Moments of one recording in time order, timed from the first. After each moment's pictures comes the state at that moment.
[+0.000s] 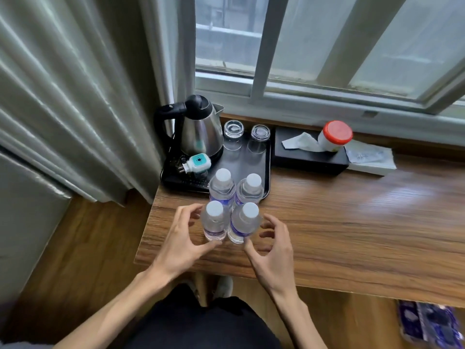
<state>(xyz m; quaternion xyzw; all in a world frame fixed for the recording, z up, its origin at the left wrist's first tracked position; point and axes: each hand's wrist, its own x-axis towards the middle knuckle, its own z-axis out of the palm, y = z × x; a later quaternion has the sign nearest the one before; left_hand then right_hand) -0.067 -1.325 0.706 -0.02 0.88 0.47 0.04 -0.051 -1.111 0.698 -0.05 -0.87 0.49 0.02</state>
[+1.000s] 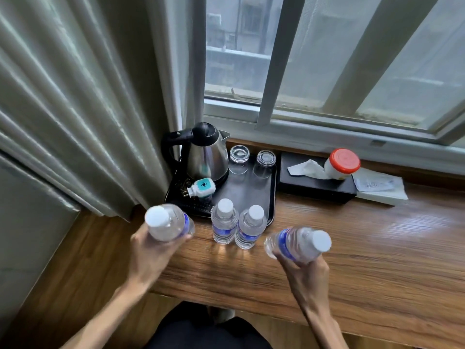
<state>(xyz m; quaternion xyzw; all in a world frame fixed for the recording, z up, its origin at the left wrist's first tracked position) -0.096 -1.368 0.707 -0.14 0.82 0.54 -0.12 -0.101 -1.051 0.689 -0.11 -0.85 0.51 0.02</state>
